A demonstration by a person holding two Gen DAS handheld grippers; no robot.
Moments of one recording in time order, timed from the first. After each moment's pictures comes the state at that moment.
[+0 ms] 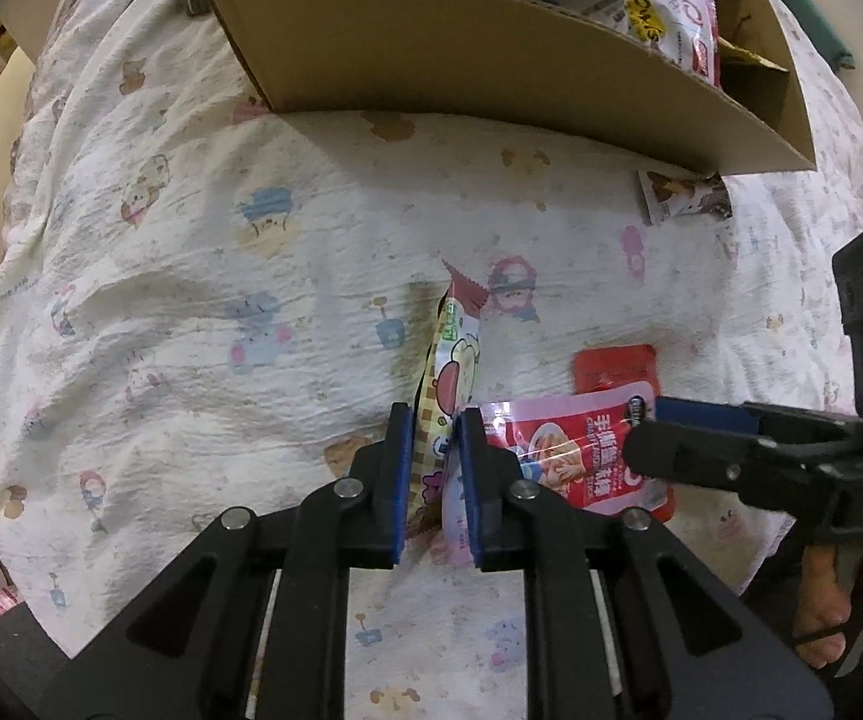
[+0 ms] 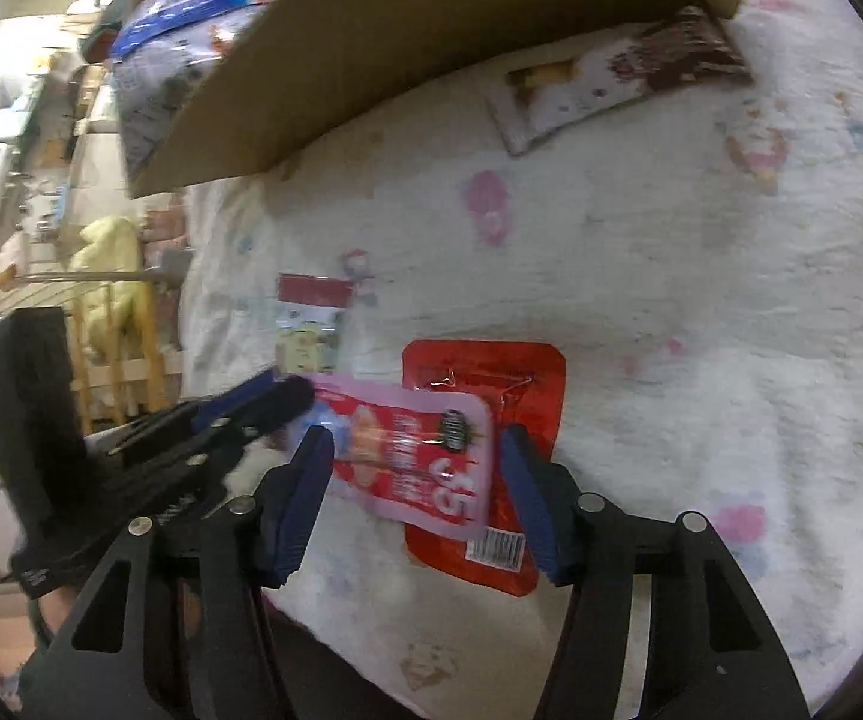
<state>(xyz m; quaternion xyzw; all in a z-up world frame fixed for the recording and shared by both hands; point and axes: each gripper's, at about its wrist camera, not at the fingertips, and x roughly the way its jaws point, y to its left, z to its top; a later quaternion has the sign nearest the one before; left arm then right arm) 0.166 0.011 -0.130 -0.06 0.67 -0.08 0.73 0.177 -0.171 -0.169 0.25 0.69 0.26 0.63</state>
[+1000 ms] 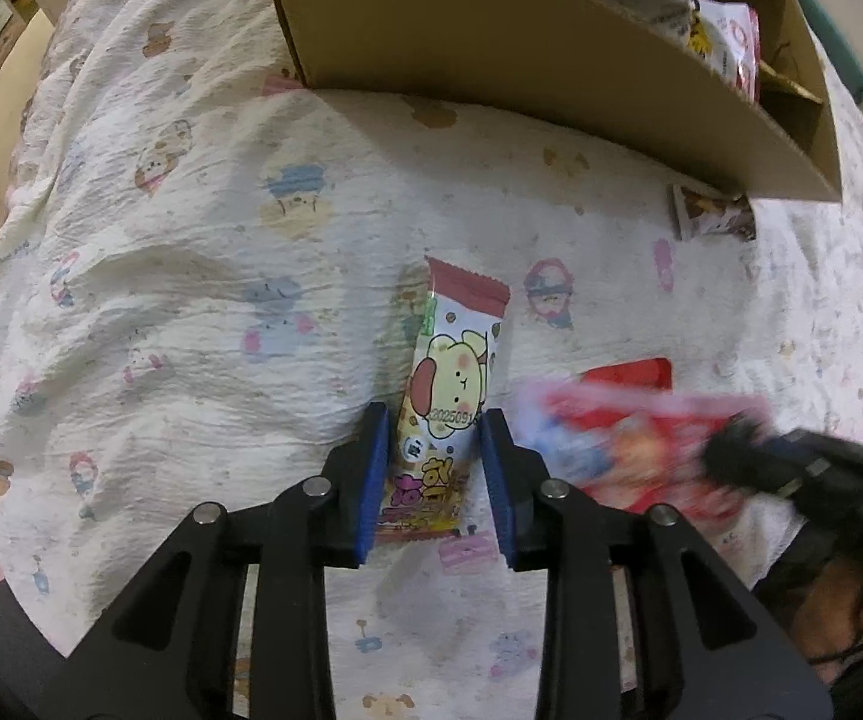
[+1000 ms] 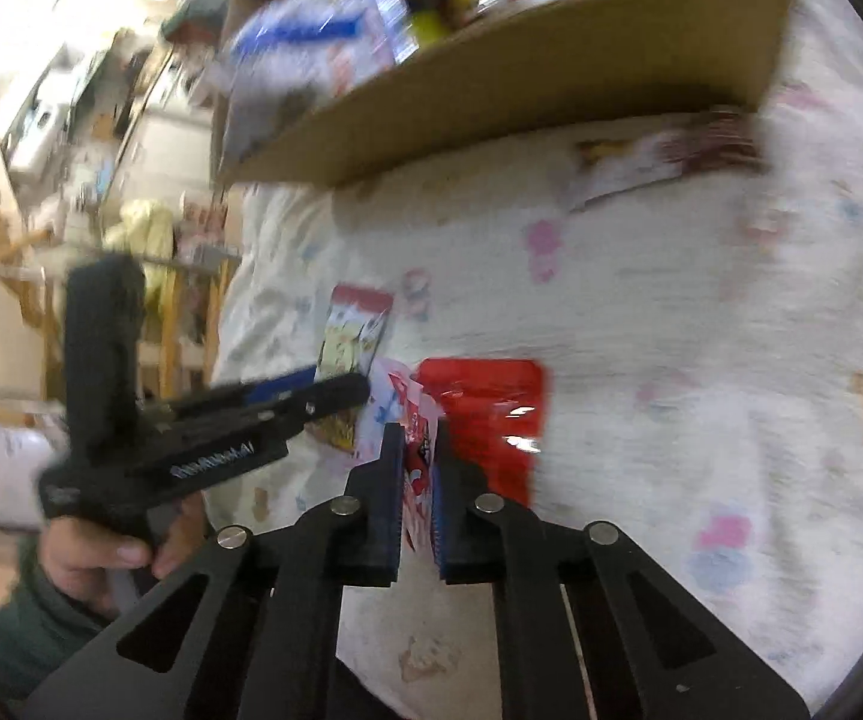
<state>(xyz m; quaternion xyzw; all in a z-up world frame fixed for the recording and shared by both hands) 0.168 0.028 -0.146 -0.08 0.68 -0.06 0.73 0.167 -0.188 -0.142 0.23 0.64 0.29 0.68</state>
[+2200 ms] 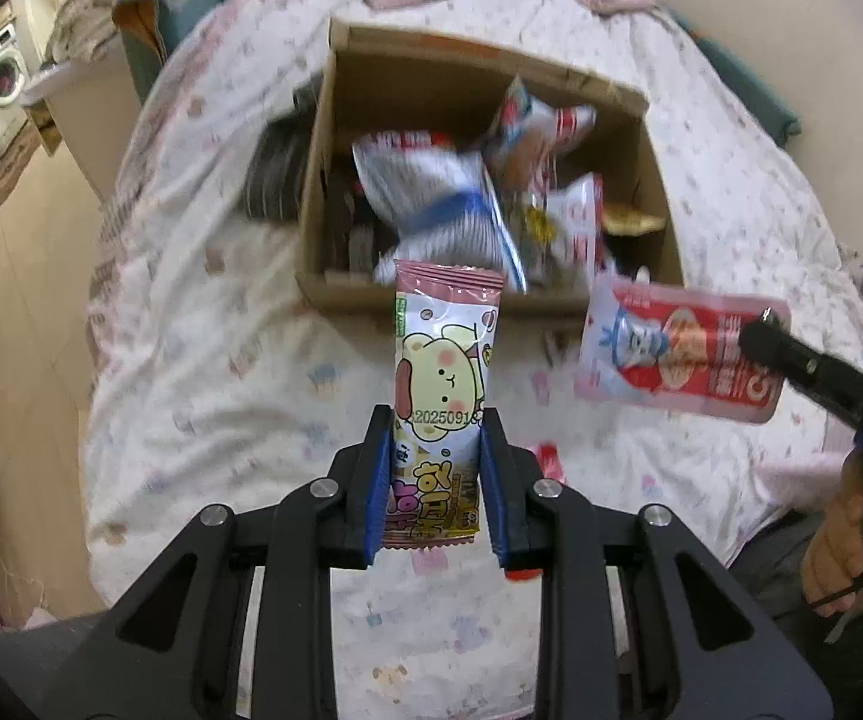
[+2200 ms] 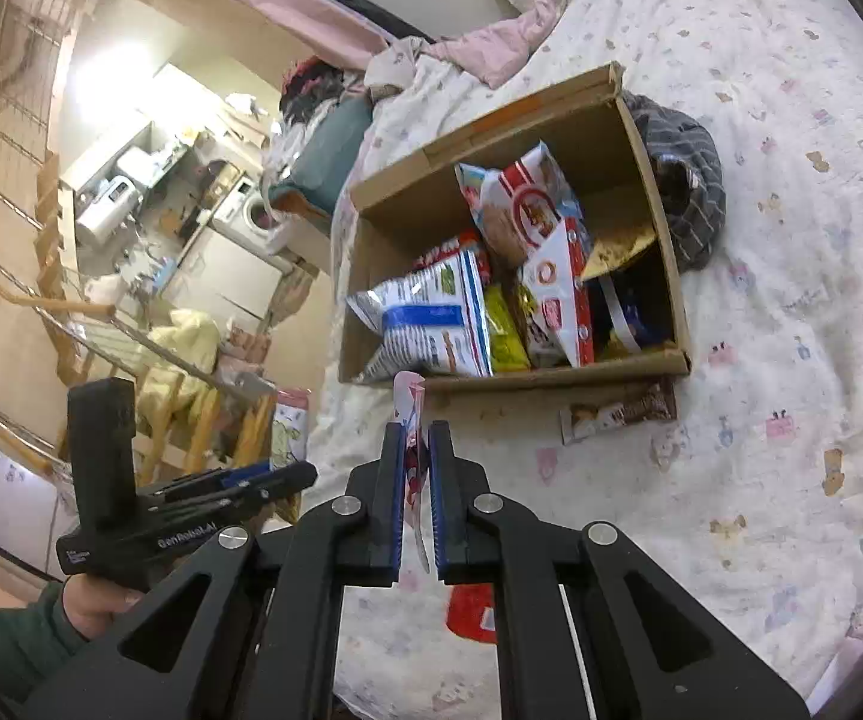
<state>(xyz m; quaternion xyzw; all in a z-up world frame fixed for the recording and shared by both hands) 0.149 0.014 -0.005 -0.05 0.53 -0.08 0.84 0.170 -0.241 -0.026 0.25 0.45 0.30 0.80</state>
